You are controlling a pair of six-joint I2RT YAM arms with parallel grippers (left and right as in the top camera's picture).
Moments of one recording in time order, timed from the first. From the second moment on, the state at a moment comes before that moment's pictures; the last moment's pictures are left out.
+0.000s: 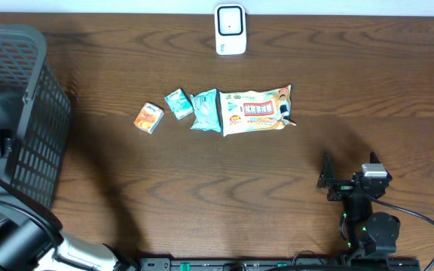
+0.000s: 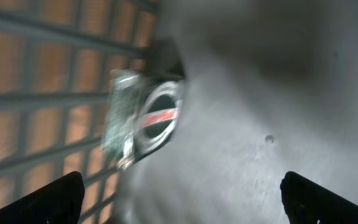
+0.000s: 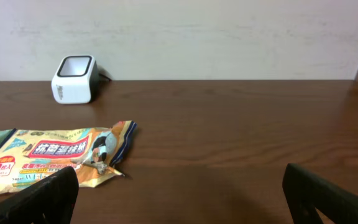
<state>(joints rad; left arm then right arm) 0.82 1.83 1.40 -0.66 -0.09 0.69 0.00 0.01 0.01 -0.07 -0.01 0.02</state>
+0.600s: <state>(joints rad) 0.83 1.90 1.40 -0.49 -0.10 0.72 0.00 0.01 0.01 -0.07 -0.01 0.02</state>
